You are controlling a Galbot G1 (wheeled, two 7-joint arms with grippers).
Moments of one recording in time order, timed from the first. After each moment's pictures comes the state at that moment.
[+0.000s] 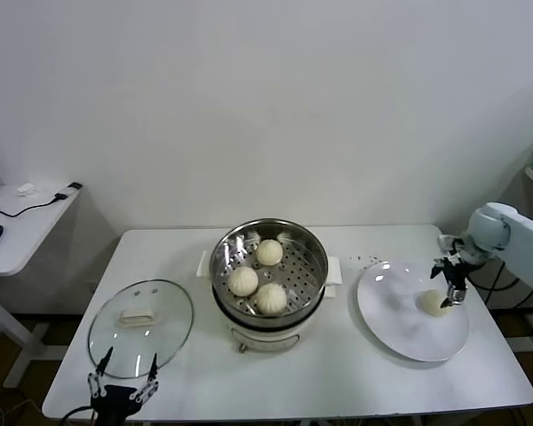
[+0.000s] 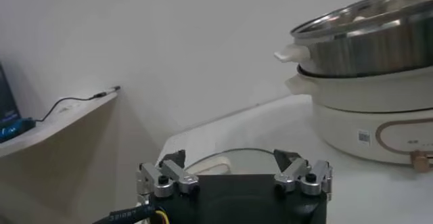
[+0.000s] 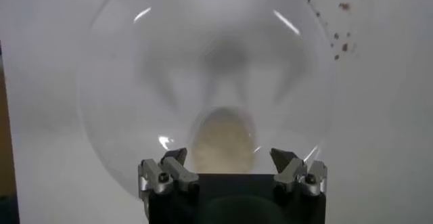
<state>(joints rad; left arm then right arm) 1.87 -1.54 -0.73 -2.06 0.18 -0.11 0.05 0.16 0.63 -1.07 0.96 0.05 -0.10 -1.12</state>
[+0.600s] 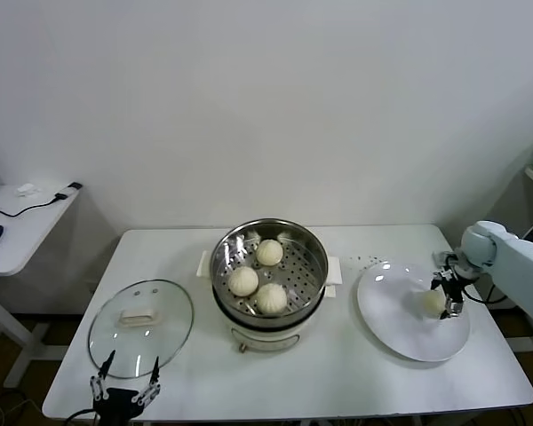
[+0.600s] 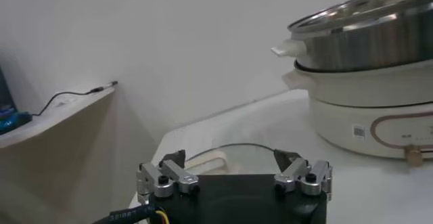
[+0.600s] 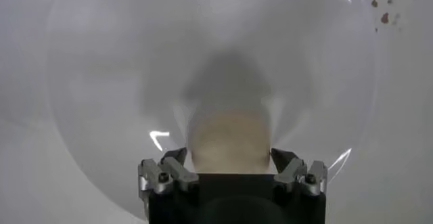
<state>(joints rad) 1.88 -1.54 -0.72 -2.04 0.18 -0.11 0.05 0.03 0.72 -0.92 0.83 -0.06 -0.05 -1.11</state>
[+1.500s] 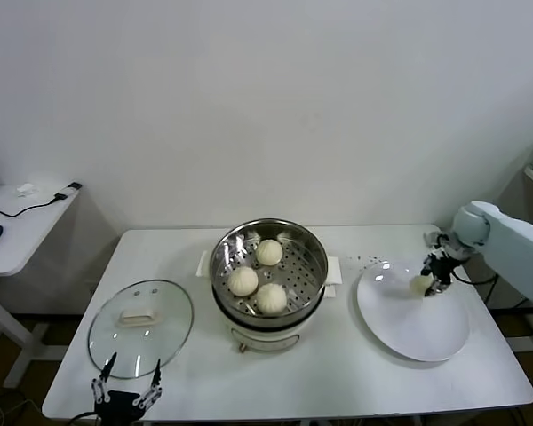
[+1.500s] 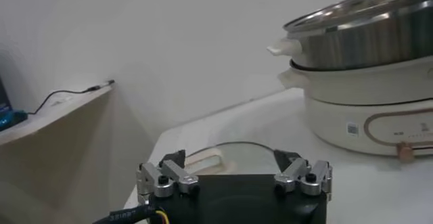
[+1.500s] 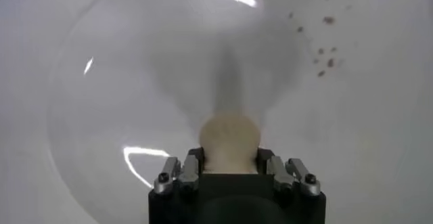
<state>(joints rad) 1.89 -1.54 -0.71 -2.04 0.18 -0.13 0.05 0.26 0.76 -1.13 0.86 0.14 -0.10 -1.14</state>
